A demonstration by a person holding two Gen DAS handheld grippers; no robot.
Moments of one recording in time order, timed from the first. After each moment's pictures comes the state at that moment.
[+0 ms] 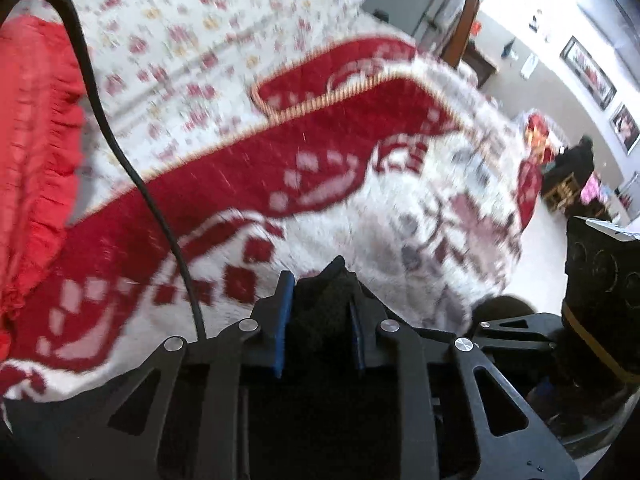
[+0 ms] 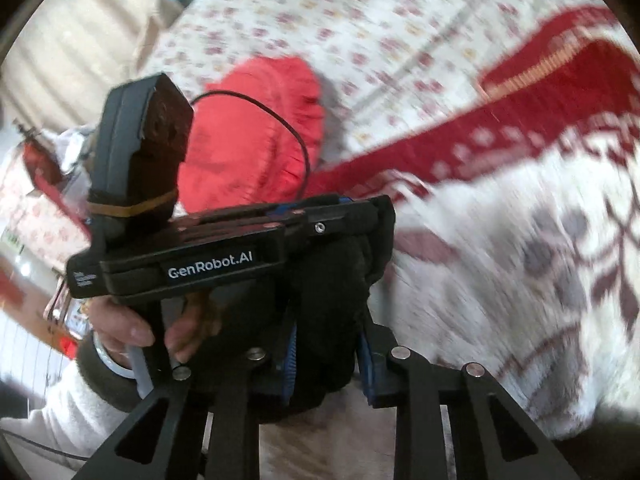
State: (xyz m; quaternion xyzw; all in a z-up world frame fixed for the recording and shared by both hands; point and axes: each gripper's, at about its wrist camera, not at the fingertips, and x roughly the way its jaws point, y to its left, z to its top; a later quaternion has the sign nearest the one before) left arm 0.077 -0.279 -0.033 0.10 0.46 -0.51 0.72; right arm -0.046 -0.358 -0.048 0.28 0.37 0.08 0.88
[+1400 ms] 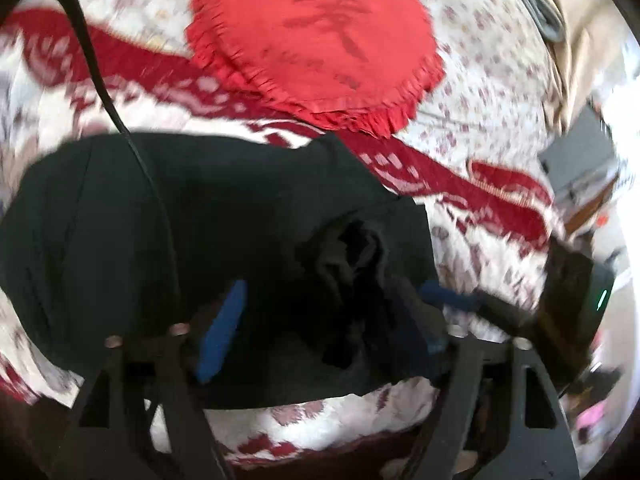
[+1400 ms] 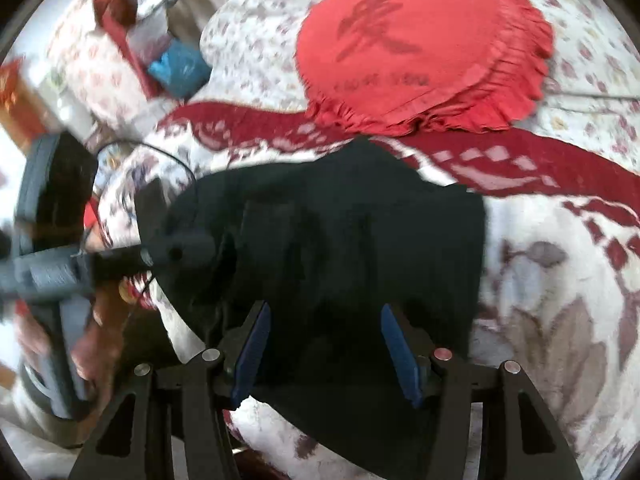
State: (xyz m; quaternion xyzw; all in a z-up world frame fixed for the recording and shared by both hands) left arm 0.037 0.029 -0.045 -0.16 0.53 -0.20 0.81; right arm 0.031 -0.170 -0.078 0.09 0.47 0.25 0.85
